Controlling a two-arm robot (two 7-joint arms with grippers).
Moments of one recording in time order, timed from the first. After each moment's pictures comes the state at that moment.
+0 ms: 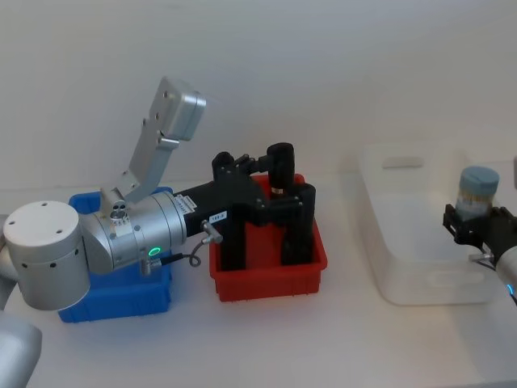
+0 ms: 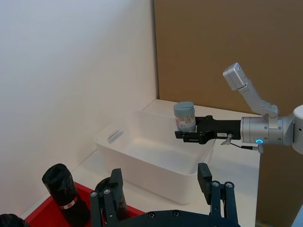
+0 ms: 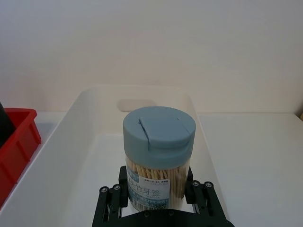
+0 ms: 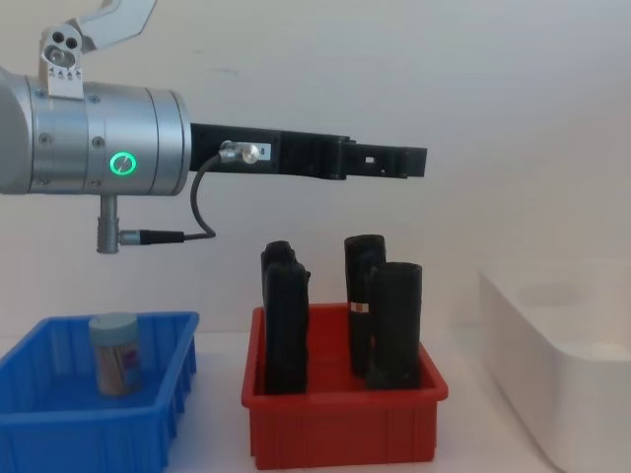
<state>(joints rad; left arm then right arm) -0.52 0.33 0.35 -1.51 -0.37 0.34 -0.69 0.32 0.27 -0.14 -1.32 0.24 0.21 -0.02</state>
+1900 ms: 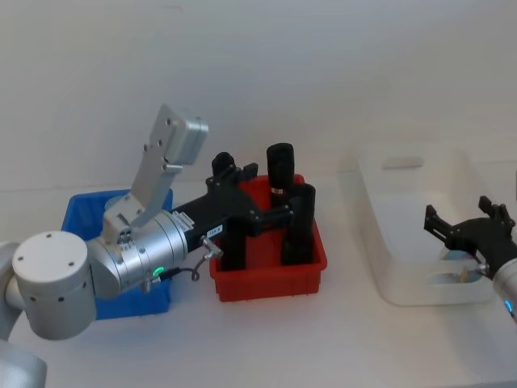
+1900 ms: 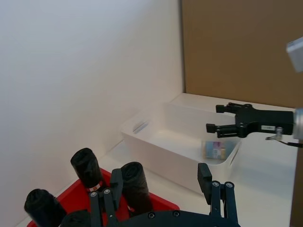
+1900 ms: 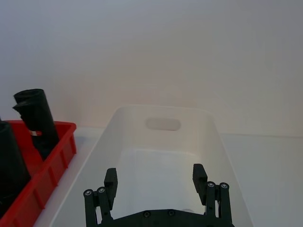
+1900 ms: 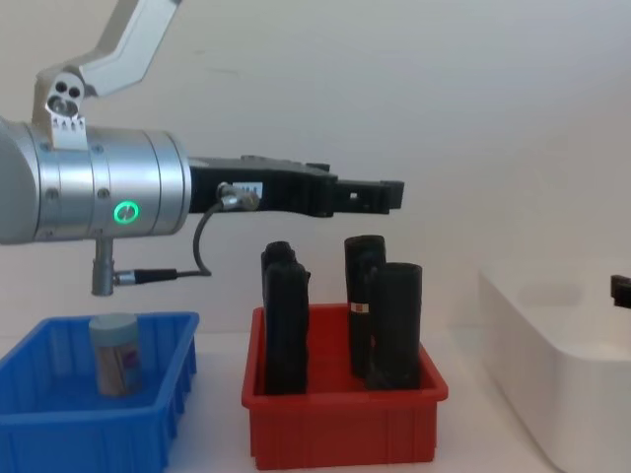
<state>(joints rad) -0.46 0.34 0.38 -1.53 -0.33 0.27 -0.54 0.21 0.29 -0.16 -1.45 0.25 0.10 0.01</state>
